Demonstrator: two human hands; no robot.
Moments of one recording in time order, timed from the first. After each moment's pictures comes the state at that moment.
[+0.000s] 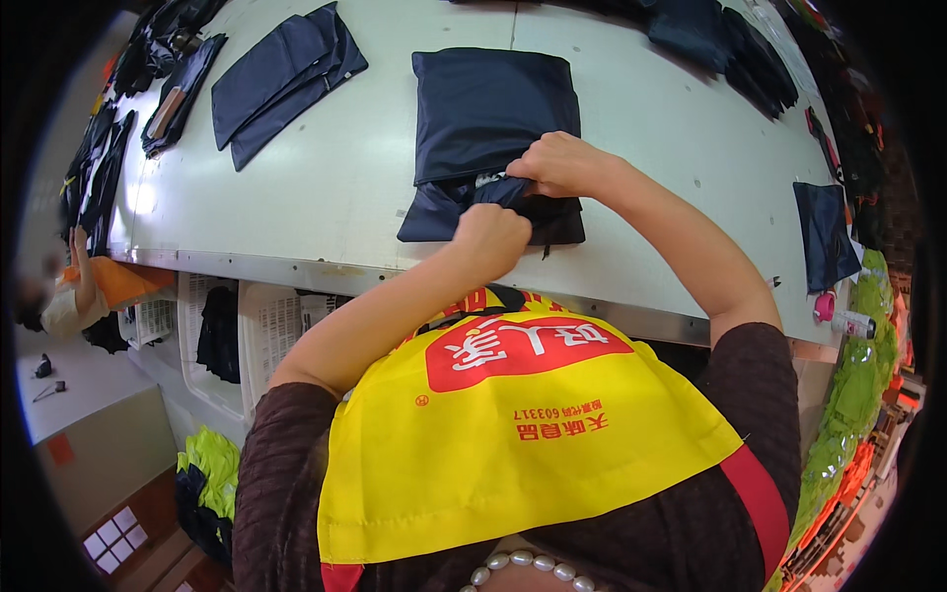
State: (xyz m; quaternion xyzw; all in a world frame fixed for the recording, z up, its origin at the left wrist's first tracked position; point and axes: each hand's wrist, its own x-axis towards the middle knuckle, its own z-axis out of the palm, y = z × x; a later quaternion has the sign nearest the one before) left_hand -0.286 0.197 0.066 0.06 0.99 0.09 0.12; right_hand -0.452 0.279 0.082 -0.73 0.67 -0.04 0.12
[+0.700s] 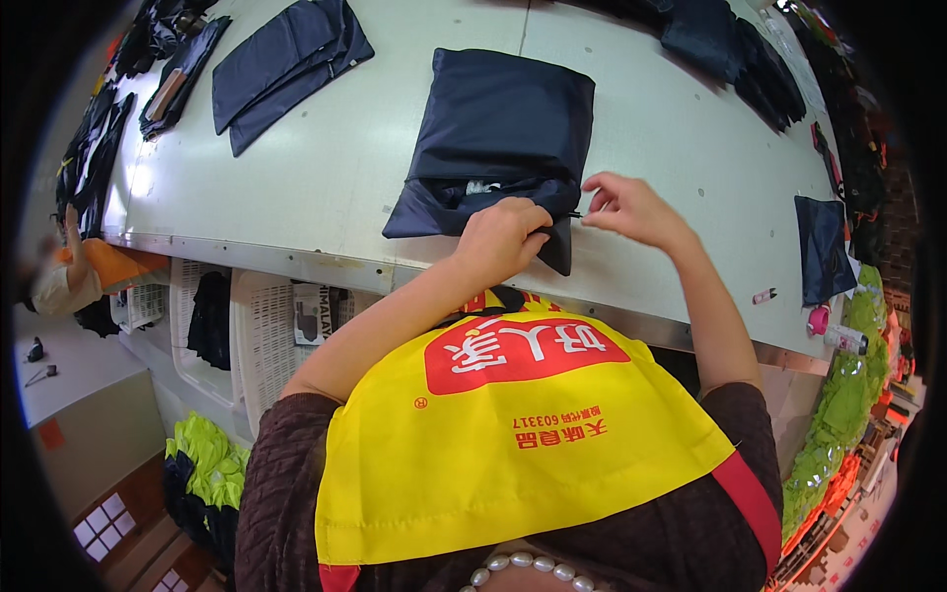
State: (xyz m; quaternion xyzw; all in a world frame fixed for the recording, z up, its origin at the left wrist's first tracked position) left_hand -0.275 0.203 0.073 0.00 0.92 0.39 -0.10; right_hand -0.439 0.368 0.096 -0.41 0.79 -0.29 0.33
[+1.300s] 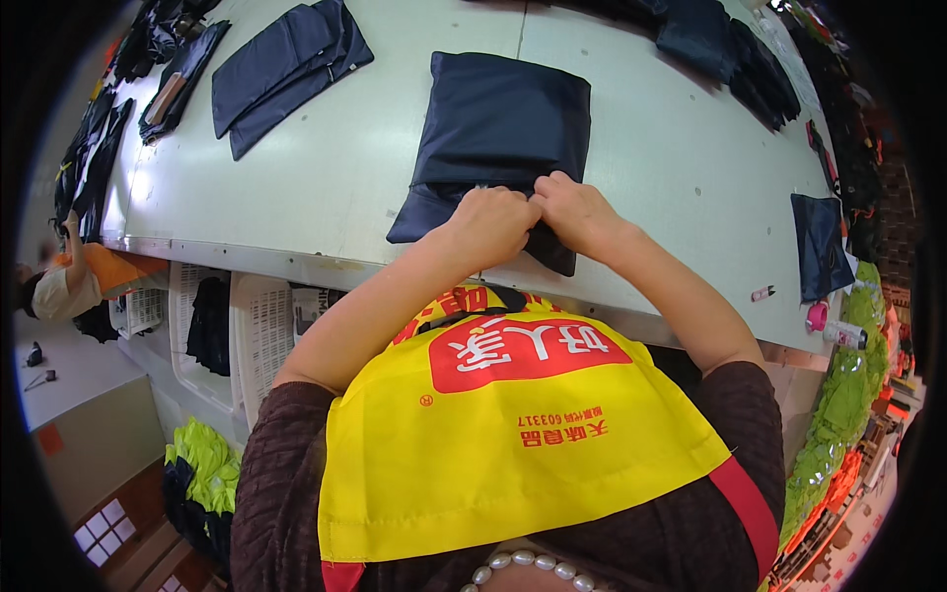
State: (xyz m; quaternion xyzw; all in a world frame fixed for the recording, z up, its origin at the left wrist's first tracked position) left_hand -0.287 0.183 0.094 0.07 0.99 0.15 0.02; right_hand -0.404 0.324 0.076 -0.65 0.75 -0.08 0.09
